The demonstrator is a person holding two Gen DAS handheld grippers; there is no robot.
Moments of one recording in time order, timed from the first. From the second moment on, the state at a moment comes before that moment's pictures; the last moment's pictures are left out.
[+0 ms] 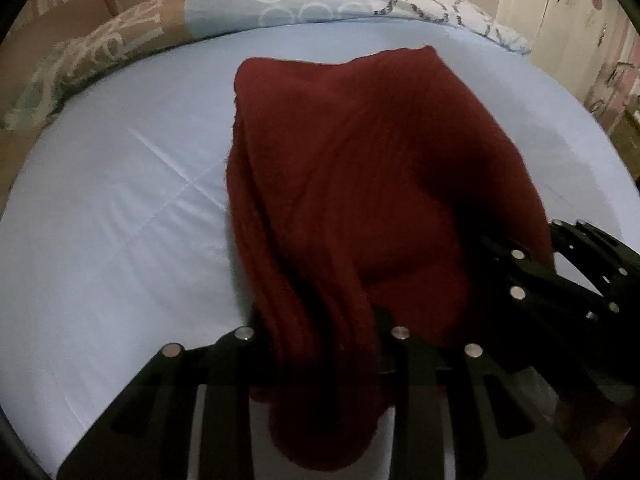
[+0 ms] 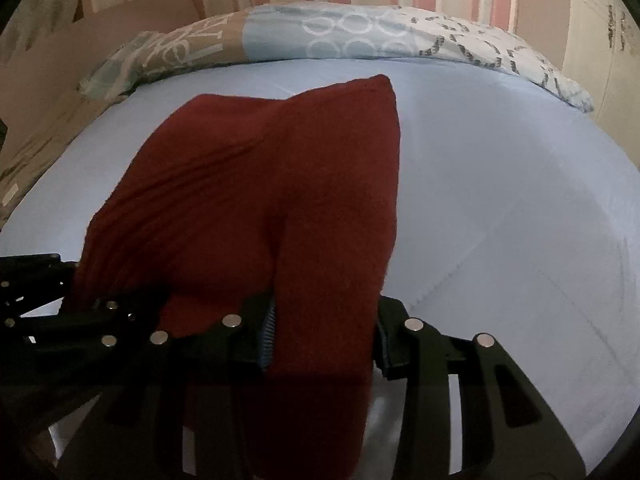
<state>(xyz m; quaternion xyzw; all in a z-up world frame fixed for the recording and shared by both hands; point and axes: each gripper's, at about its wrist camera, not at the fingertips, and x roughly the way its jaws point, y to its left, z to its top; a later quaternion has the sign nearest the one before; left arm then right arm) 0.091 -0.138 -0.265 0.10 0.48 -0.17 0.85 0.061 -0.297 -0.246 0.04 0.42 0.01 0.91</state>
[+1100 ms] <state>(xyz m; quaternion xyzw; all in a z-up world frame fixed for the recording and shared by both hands) 0.092 -0.042 -0.263 0.04 0.46 -0.13 0.88 0.029 -0.336 -0.246 0.04 0.45 -0.06 0.89</state>
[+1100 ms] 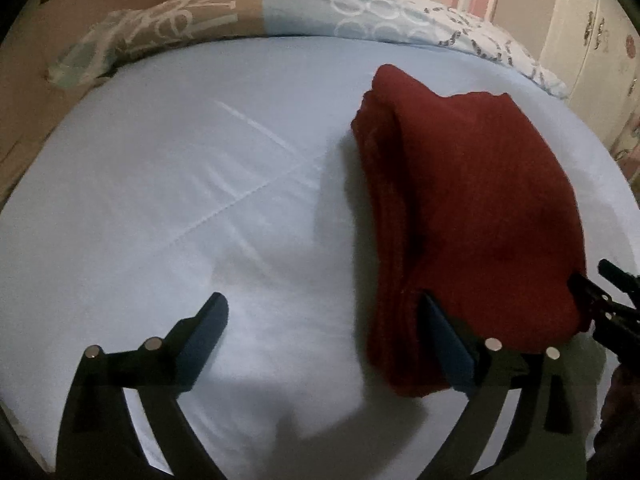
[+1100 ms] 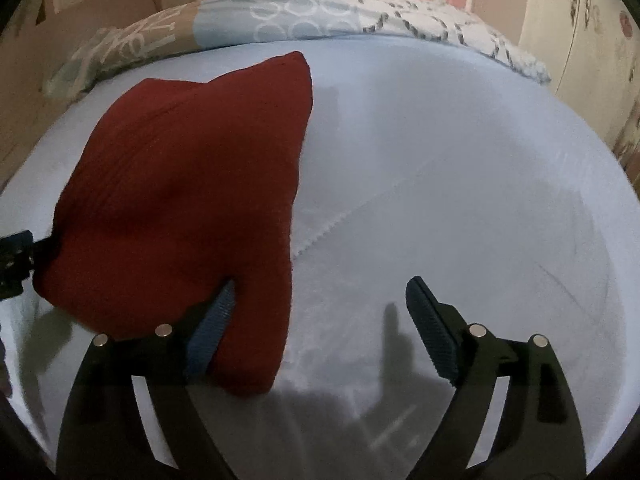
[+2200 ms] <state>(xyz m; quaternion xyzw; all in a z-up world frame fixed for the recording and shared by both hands) -0.080 -0.008 -0.116 0.09 0.27 -0.04 0.96 -0.122 -0.265 -0.092 0.07 0.28 -0.06 0.96</state>
